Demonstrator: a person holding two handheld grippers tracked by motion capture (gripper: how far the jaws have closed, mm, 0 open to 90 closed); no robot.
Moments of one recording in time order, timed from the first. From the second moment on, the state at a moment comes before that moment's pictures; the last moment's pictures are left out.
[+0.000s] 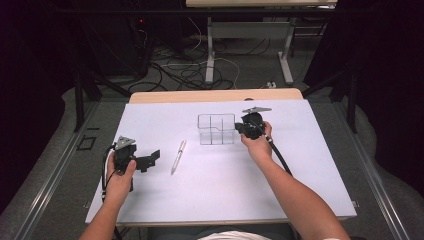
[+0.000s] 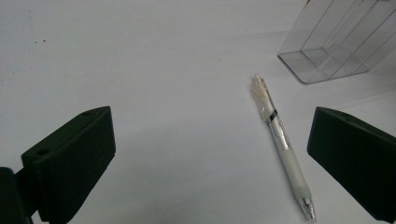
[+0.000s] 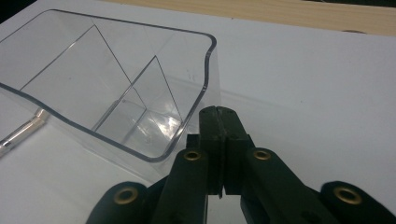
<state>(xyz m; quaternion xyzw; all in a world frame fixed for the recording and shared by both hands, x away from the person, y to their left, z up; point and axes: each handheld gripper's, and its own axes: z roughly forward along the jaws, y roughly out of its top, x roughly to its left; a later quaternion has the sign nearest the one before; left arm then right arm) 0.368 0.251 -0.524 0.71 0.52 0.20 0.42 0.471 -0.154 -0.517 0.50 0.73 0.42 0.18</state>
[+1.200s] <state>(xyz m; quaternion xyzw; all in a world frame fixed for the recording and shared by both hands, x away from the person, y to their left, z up) 0.366 0.245 -0.524 0.71 0.52 0.20 0.44 0.405 -0.192 -0.493 0.41 0.75 0.48 0.19</state>
